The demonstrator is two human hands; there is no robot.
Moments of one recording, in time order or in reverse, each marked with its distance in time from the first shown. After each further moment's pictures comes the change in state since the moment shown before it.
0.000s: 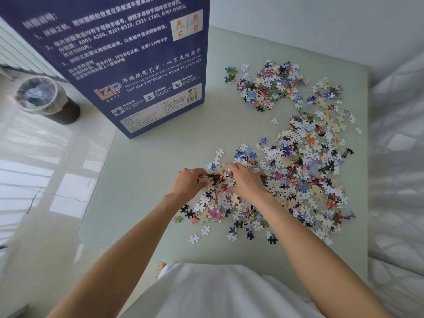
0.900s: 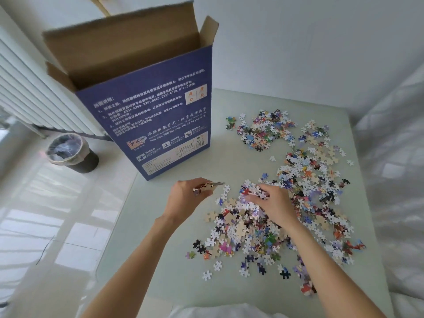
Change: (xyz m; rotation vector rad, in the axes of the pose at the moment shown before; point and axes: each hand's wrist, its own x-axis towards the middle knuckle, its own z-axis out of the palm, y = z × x) left_hand -0.042 0.041 -0.099 -0.096 0.317 0.289; right_hand -0.055 -0.010 -0.090 0.508 0.279 0.195
